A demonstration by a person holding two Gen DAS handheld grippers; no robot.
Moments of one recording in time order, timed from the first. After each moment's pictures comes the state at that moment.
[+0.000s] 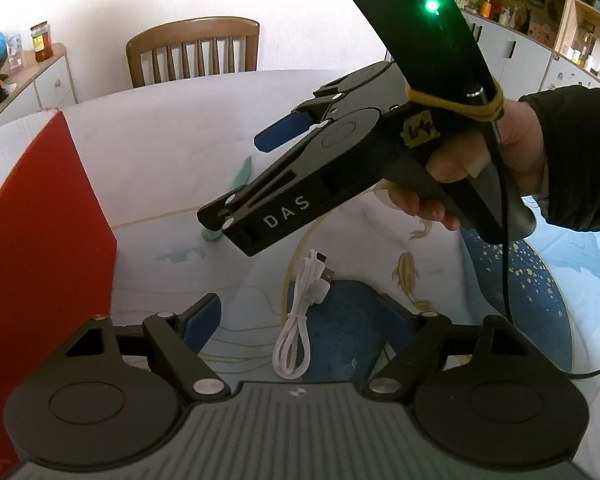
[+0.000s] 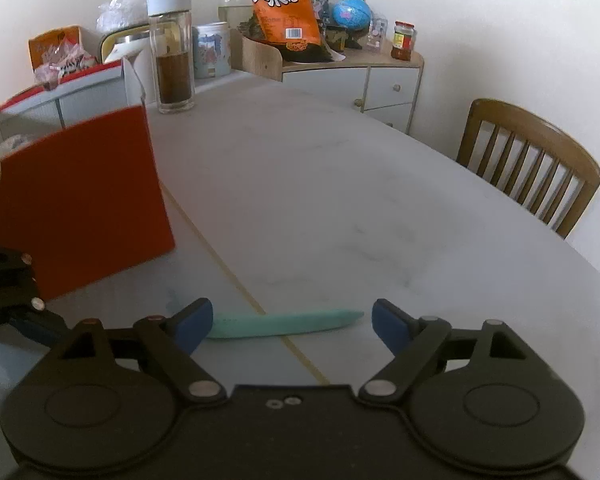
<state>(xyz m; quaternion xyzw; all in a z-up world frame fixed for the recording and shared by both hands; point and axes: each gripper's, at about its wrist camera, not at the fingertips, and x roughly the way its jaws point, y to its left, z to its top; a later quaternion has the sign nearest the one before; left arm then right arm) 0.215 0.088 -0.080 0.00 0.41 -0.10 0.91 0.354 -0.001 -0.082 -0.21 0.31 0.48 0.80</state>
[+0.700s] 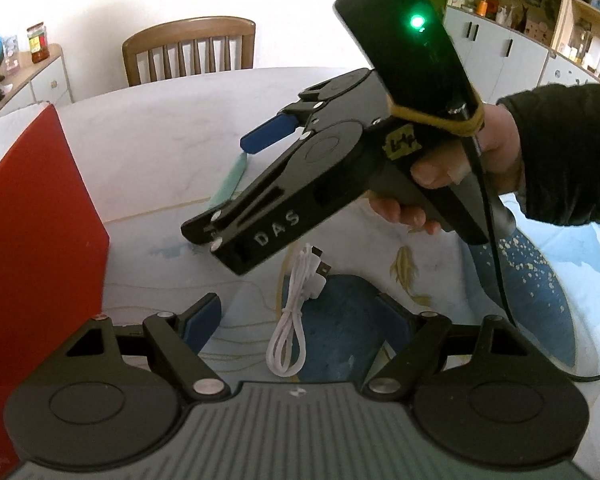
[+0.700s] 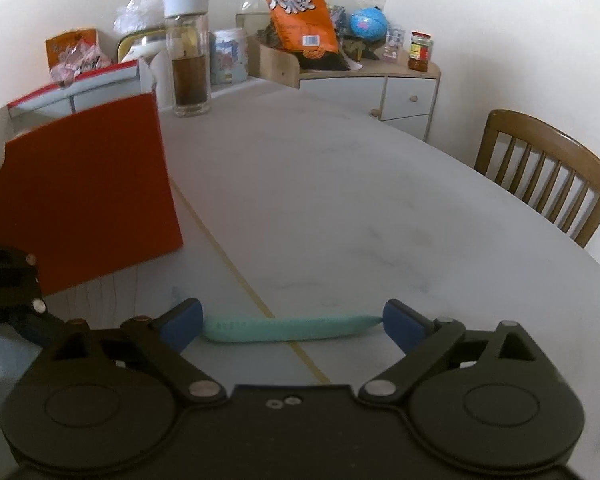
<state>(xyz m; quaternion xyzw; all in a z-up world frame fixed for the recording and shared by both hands) 0.213 0.083 -0.083 0.01 0.41 -0.10 0.91 0.355 -0.001 -0.093 -0.21 0.29 0.50 0.79</state>
